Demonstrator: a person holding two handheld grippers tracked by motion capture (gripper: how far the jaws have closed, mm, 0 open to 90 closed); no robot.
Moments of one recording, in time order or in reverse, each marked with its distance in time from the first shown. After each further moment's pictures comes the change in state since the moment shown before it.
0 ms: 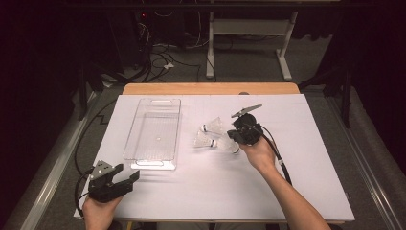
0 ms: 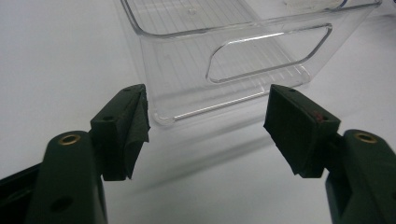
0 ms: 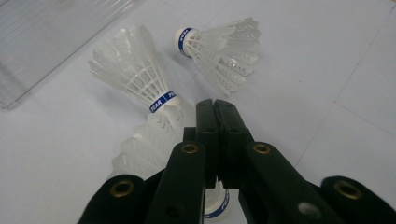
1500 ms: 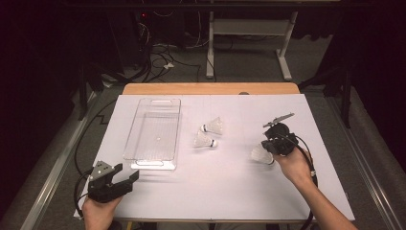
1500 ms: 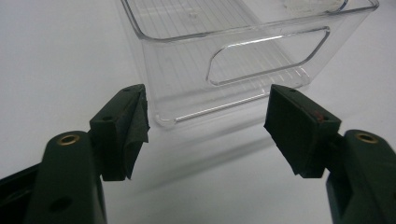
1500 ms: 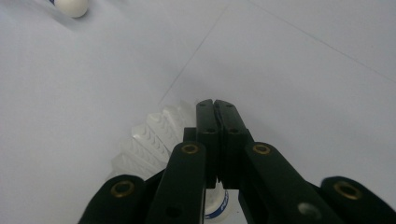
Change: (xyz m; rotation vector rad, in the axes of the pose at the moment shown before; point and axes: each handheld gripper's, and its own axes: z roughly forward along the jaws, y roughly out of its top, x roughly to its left) left arm -0.001 0.000 -0.002 -0.010 0.011 0.007; right arm -0.042 -0.057 -0.051 0.145 -0.162 0.042
